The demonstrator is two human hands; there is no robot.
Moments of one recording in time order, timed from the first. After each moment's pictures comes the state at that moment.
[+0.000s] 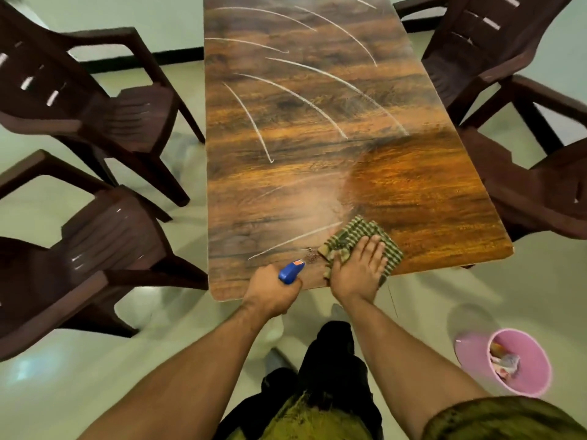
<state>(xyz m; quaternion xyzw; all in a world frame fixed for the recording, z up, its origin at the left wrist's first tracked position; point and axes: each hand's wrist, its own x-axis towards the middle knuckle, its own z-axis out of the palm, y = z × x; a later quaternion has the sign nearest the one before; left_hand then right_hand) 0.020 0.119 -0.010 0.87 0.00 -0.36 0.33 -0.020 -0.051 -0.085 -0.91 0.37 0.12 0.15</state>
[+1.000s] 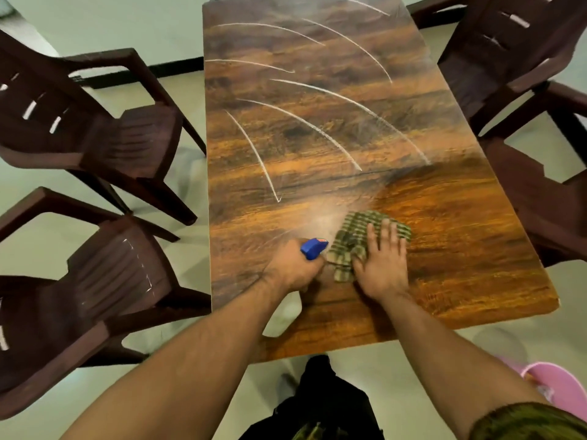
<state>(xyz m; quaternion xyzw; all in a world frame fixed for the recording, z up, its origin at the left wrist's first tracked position) 0.166 0.048 0.015 0.86 -0.07 -0.36 0.36 0.086 -0.146 -0.101 -0.97 0.21 0.12 0.07</state>
